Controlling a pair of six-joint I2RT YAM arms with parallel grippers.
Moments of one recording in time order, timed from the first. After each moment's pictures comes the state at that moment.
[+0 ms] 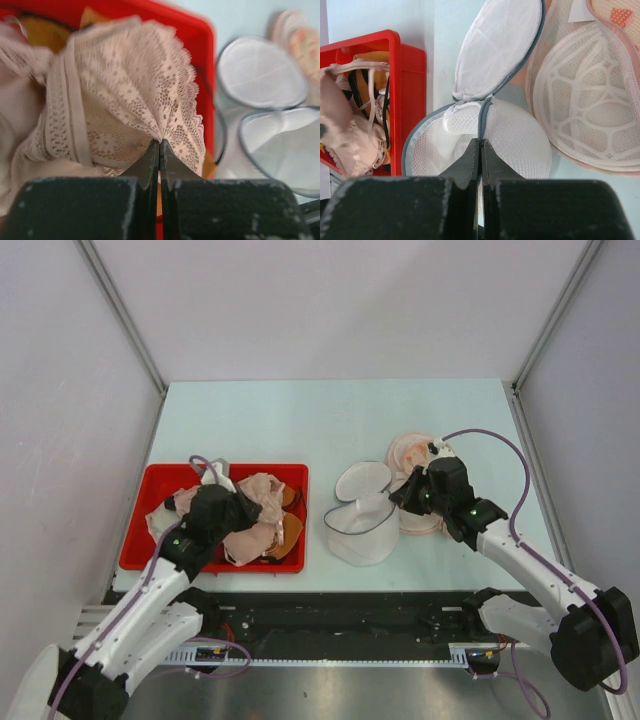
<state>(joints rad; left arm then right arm) -0.43 0.69 0.55 -0.38 -0.12 -0.65 0.48 1.05 0.70 -0.25 -0.07 0.71</state>
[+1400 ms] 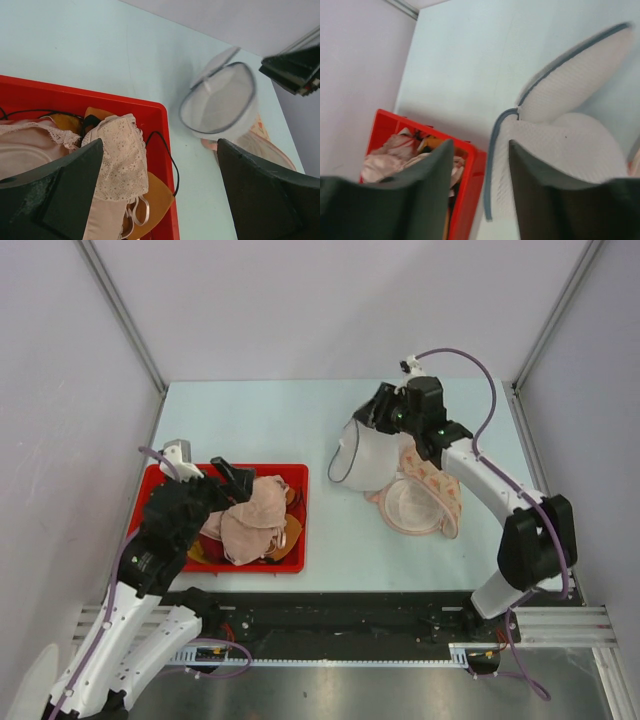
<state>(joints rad) -0.43 0.58 0.80 -0.45 -0.21 -0.55 0.41 1.57 1.29 -0.07 -0.21 0.63</state>
